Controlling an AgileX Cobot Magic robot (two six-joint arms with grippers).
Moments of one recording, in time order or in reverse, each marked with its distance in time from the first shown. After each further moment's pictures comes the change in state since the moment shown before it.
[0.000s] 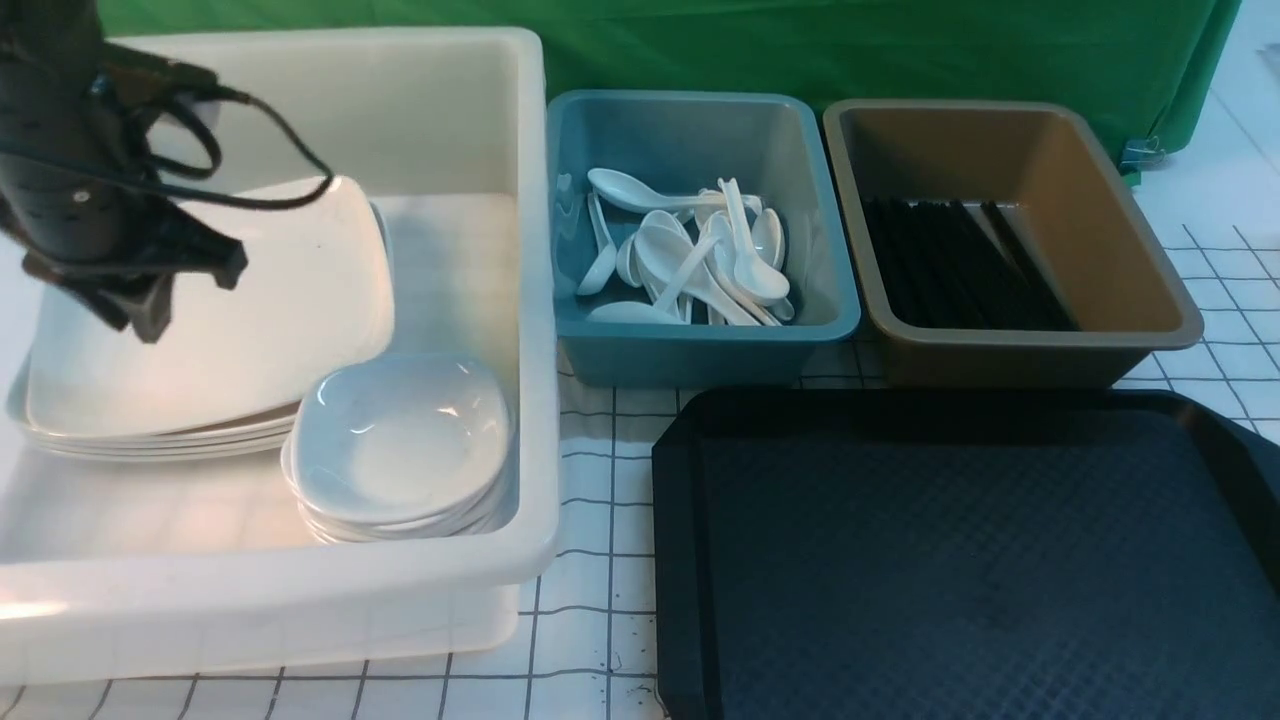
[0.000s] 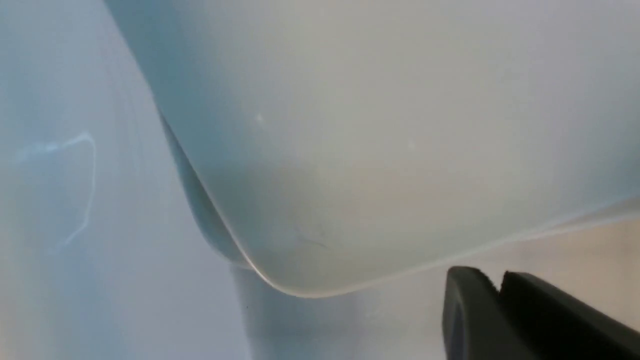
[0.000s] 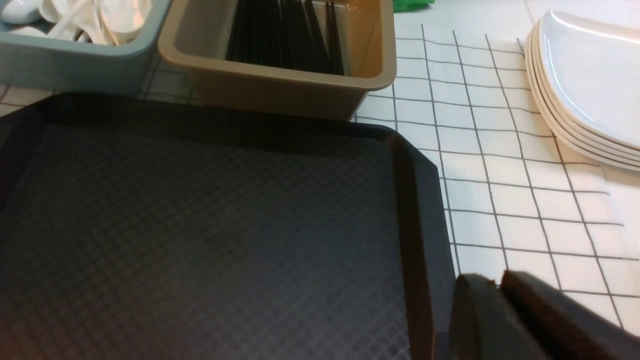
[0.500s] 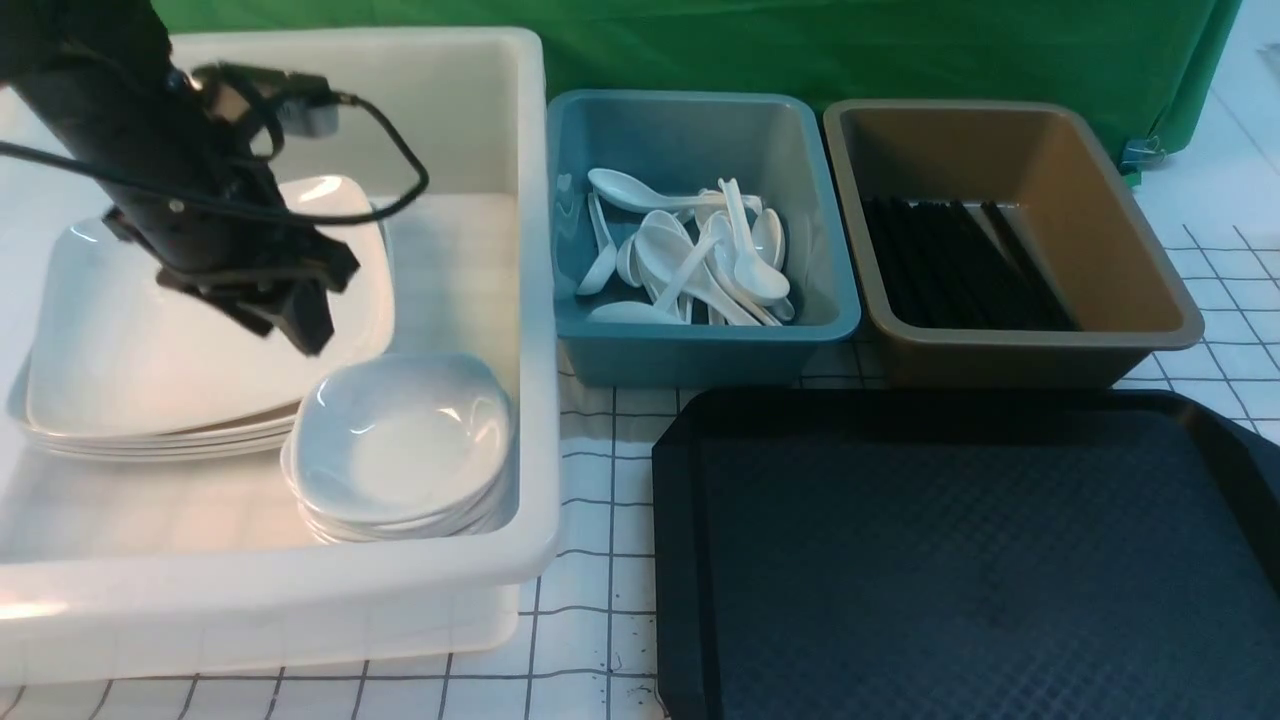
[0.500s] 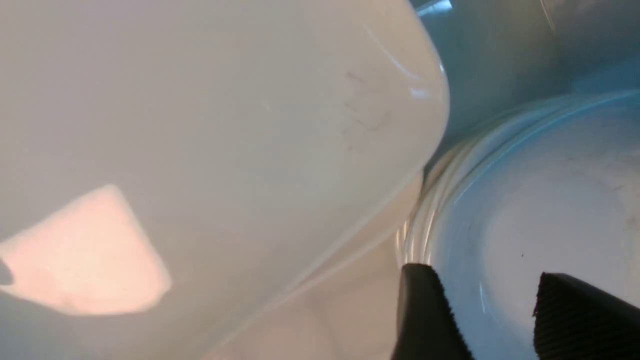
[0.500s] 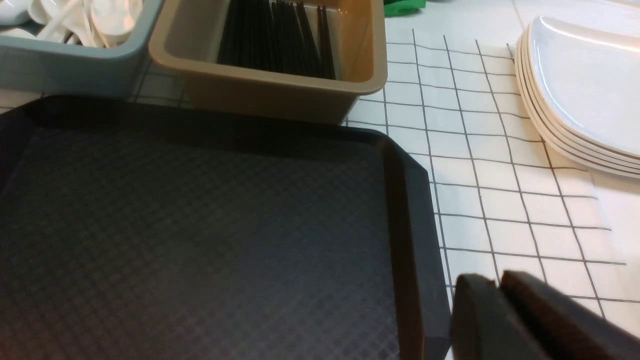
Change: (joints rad) right arm 0.000 0.000 0.000 -0.019 -0.002 0.000; left arm -0.081 0.003 -0.049 -0.291 0.007 0.270
